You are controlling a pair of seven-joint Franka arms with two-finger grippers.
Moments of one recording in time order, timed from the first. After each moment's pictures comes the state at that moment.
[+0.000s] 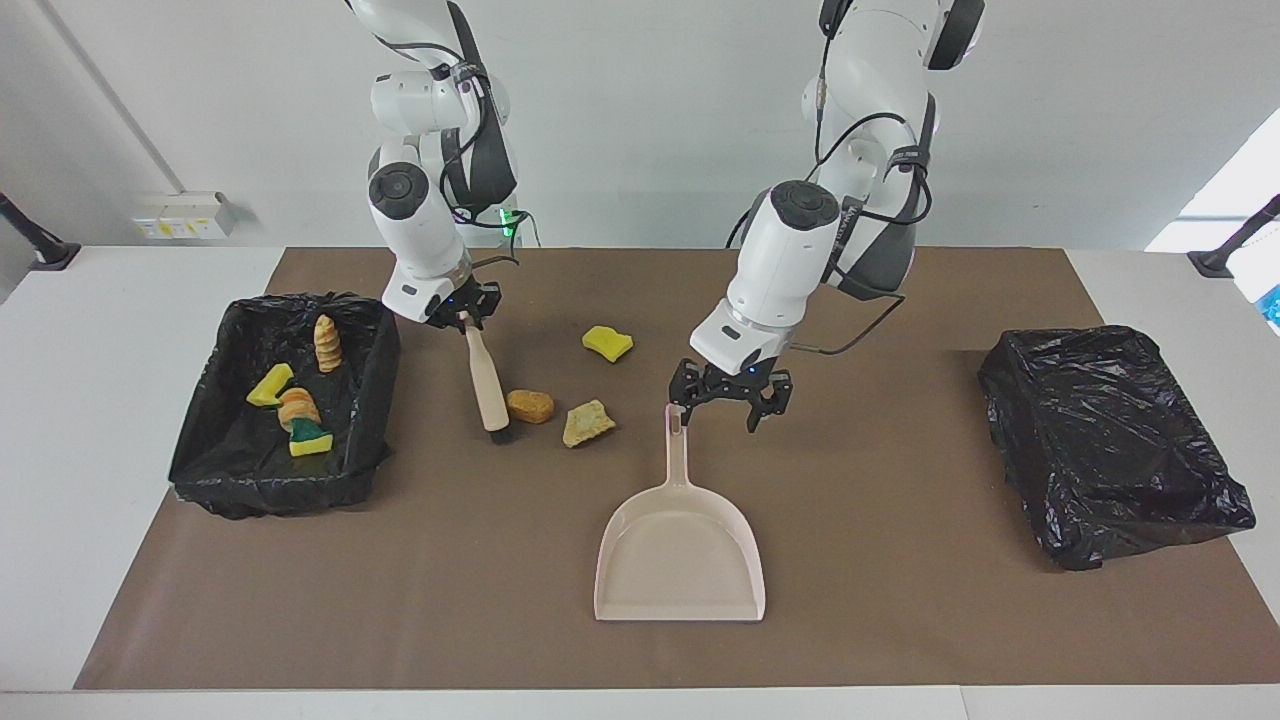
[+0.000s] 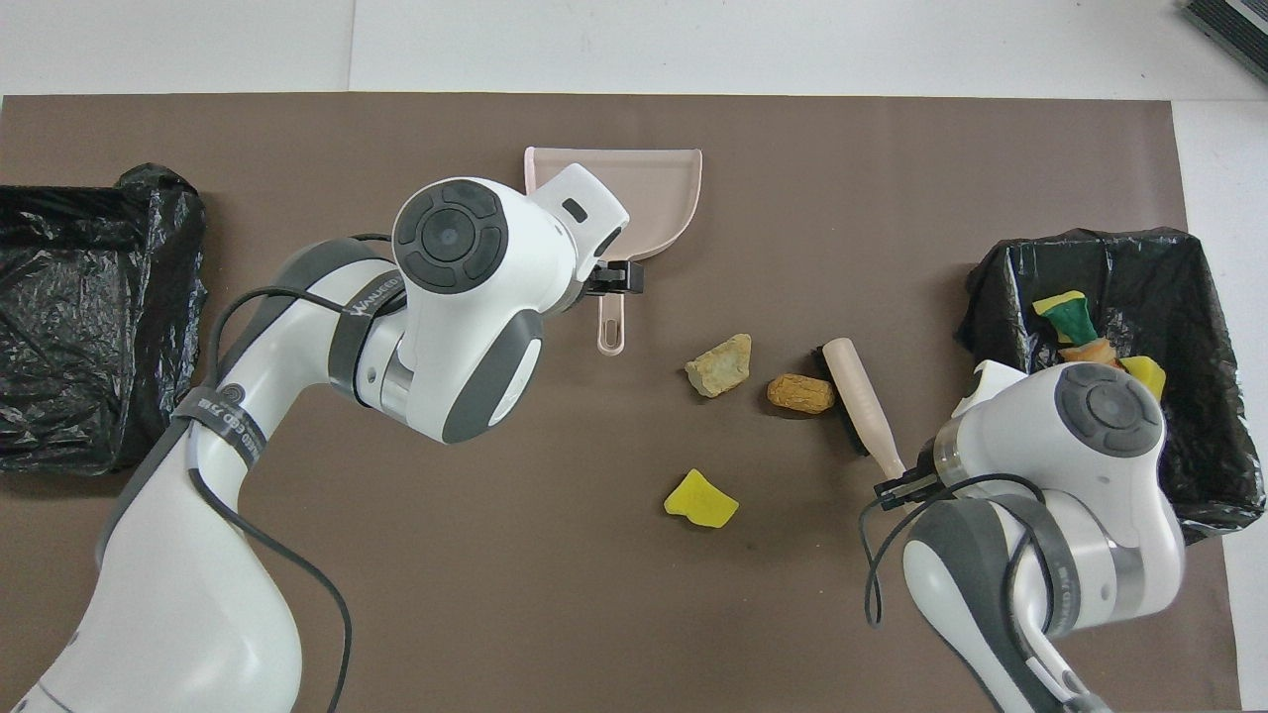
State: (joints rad) left arm -0.49 0.43 -0.11 -1.59 -0.02 2.24 -0.44; right arm -0.04 -0.12 0.21 -2.37 0.07 2.06 -0.17
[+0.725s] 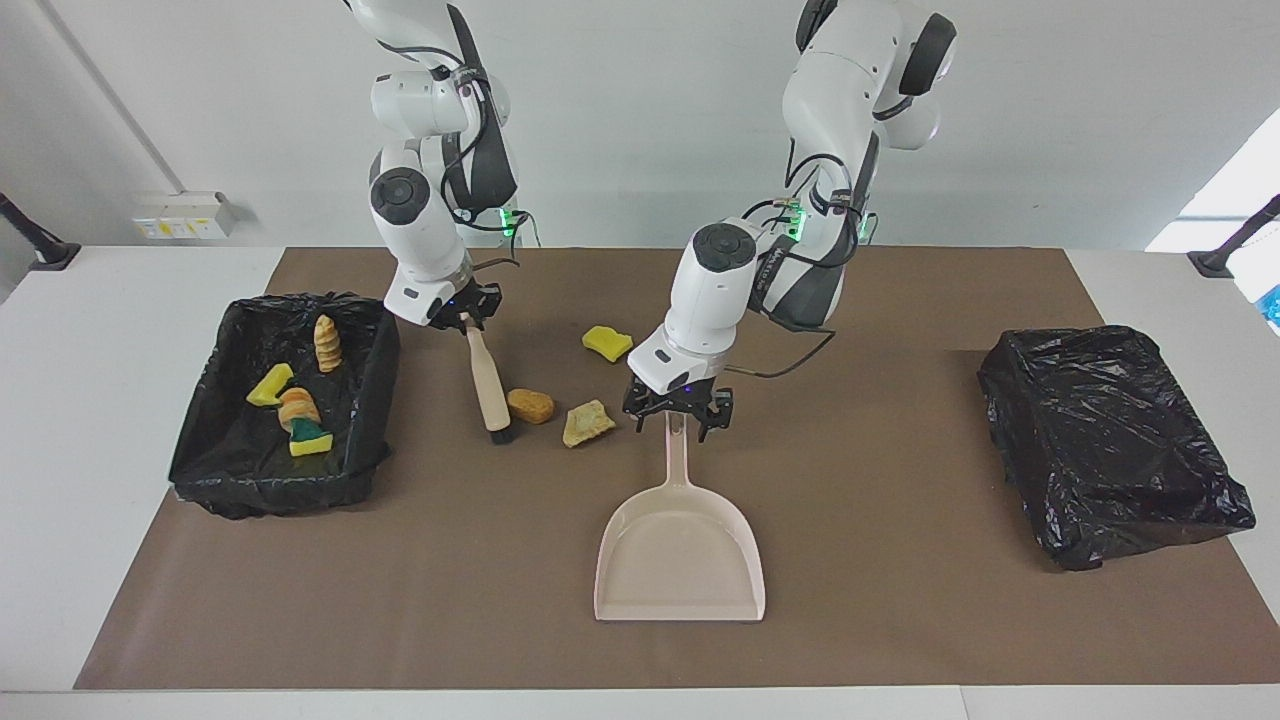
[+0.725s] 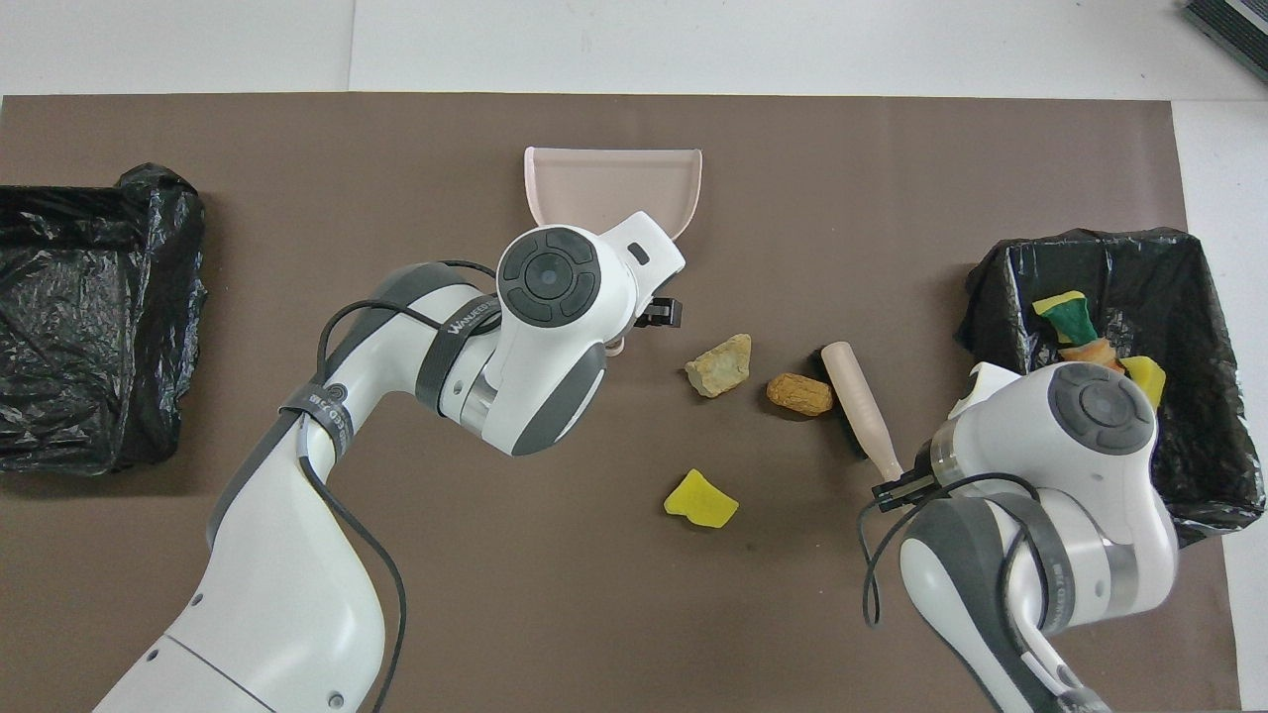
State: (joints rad) left arm -0.56 0.50 -0.09 -1.58 0.01 2.29 -0.46; right arm -0.04 -0.11 0.21 -2.38 0.07 2.06 -0.17
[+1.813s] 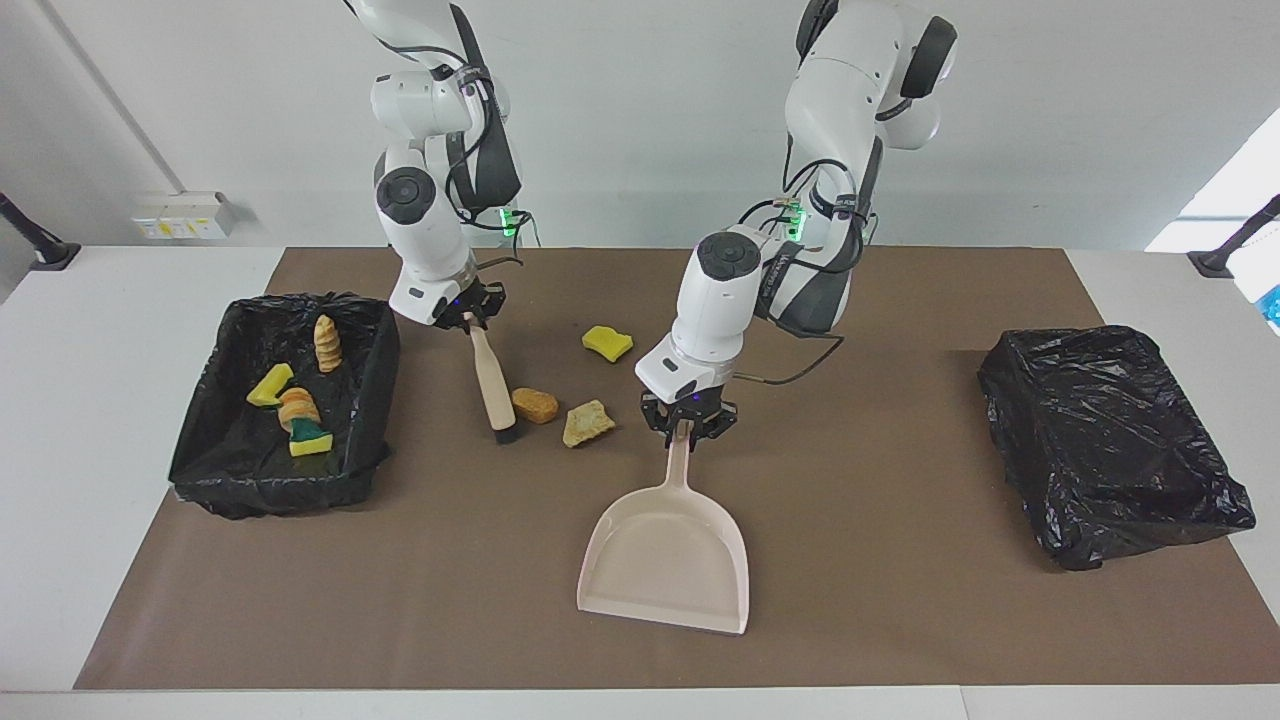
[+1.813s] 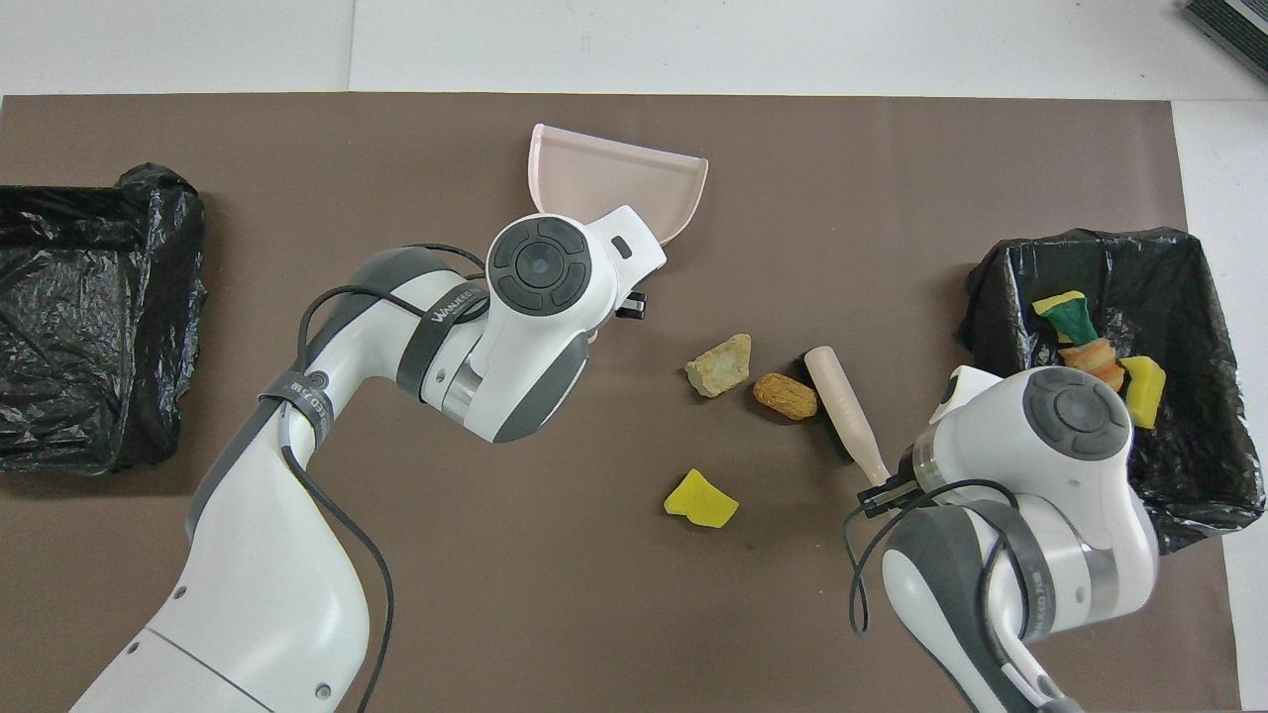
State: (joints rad) left arm -0.53 0.50 -0.08 -1.57 0.10 2.24 -0.38; right arm 0.00 -0.11 0.21 -2.38 0.07 2.06 -0.17
